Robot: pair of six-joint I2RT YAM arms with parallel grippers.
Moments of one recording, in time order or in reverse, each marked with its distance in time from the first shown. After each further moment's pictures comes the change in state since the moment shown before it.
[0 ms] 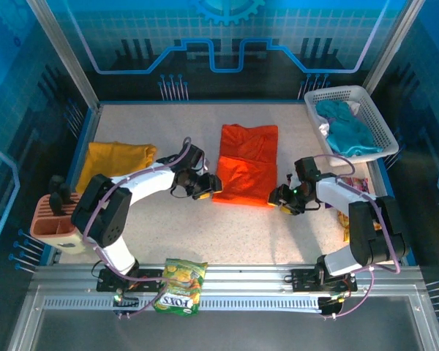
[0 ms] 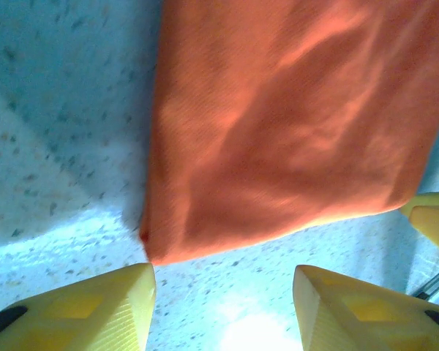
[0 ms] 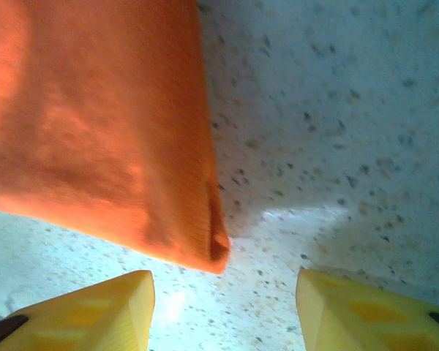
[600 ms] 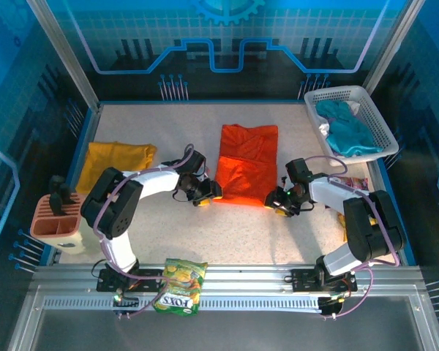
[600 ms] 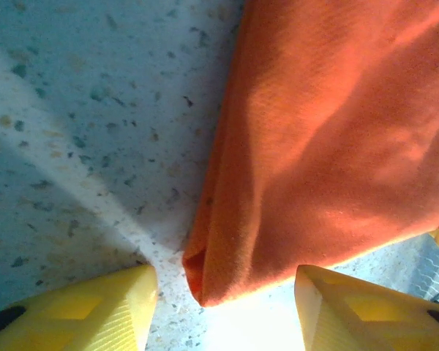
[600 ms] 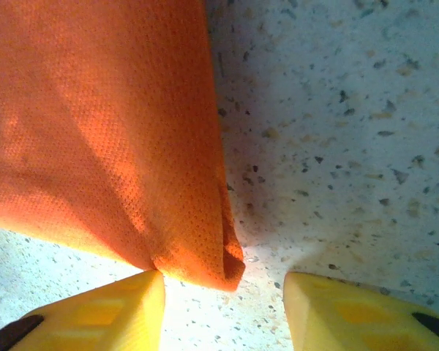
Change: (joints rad) left arm 0.002 0.096 -0.016 0.047 0.027 -0.045; right arm 0.075 0.045 0.016 0.024 0.051 0.079
